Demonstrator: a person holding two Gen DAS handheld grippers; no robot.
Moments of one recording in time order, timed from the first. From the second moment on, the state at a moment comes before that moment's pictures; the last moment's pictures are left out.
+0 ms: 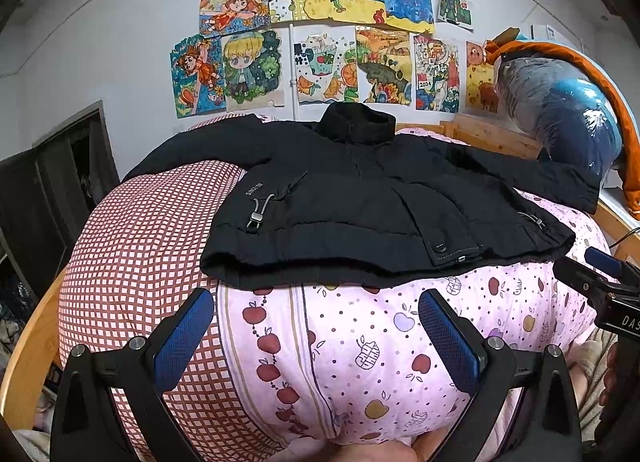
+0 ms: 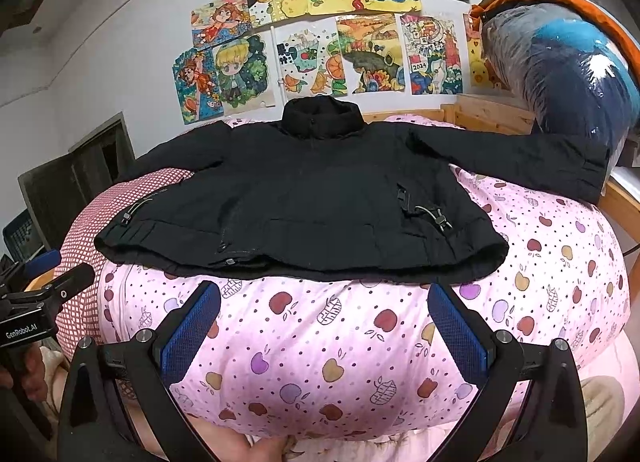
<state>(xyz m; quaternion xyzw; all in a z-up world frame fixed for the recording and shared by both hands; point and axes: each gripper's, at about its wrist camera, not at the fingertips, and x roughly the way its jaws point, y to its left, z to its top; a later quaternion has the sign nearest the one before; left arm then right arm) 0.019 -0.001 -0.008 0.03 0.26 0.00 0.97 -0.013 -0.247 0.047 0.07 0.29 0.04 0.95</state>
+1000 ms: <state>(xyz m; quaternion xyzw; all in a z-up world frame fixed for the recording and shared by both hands) 0.044 -0.067 0.054 0.06 0.29 0.02 0.96 0.004 -0.310 0.084 0.03 0.27 -0.03 0.96</state>
